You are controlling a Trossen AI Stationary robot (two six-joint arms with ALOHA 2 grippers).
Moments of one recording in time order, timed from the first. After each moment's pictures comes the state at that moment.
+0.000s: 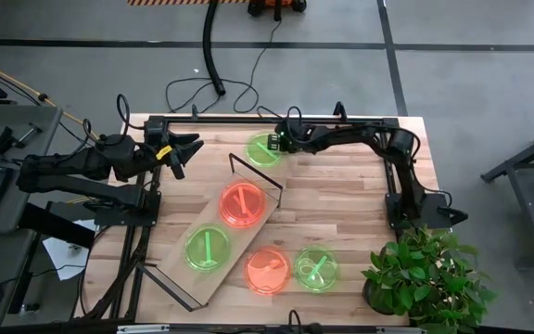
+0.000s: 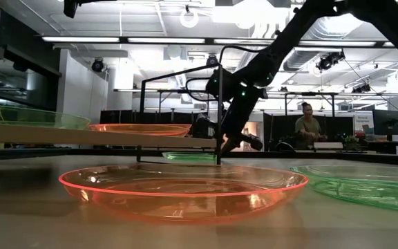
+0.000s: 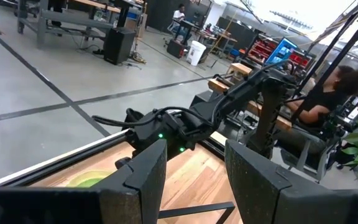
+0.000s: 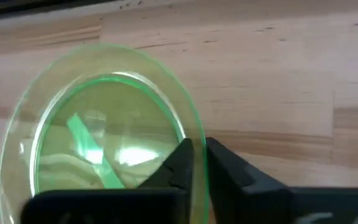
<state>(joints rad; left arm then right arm) -0.02 0.64 0.83 -0.28 -0.54 -0.44 -0.47 2.10 1.30 -0.17 0.17 1.00</state>
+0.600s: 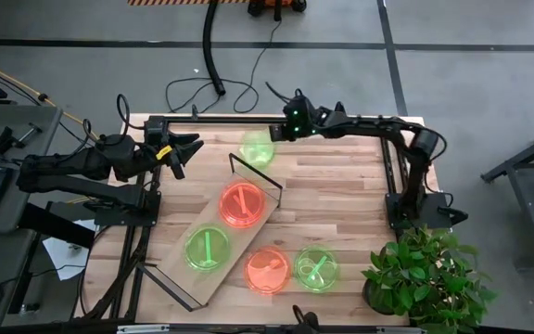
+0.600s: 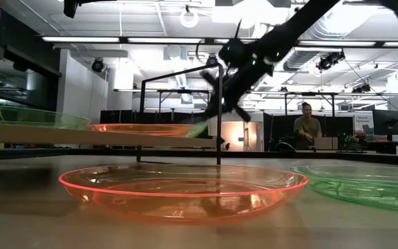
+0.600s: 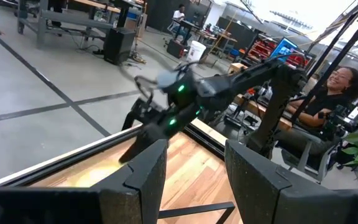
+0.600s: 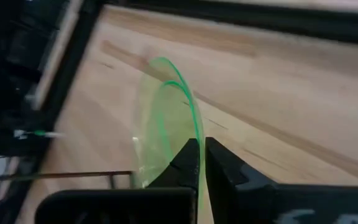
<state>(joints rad) -0.02 0.64 0.83 -0.28 -0.54 -0.44 -0.55 1.89 1.29 -0.12 -0.21 0.73</state>
